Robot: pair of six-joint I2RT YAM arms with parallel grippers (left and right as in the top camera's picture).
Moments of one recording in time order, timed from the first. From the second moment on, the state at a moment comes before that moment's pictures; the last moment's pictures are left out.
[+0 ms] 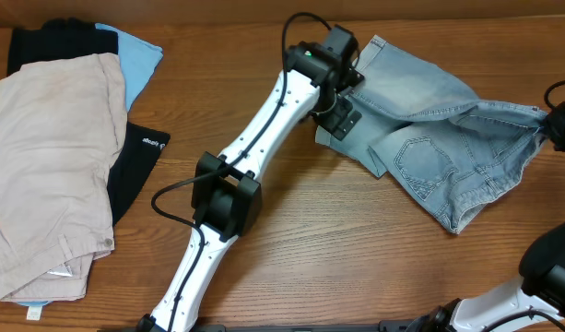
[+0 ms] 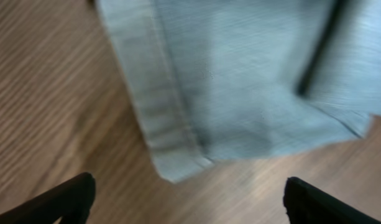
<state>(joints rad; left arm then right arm) -0.58 2.56 2.55 -1.30 0.15 0.12 -0.62 1.85 1.70 -1.07 -0.20 0.32</state>
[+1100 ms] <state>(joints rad) -0.56 2.67 2.55 -1.31 0.25 0.07 -0.62 1.86 1.70 -1.09 -0.20 0.28</state>
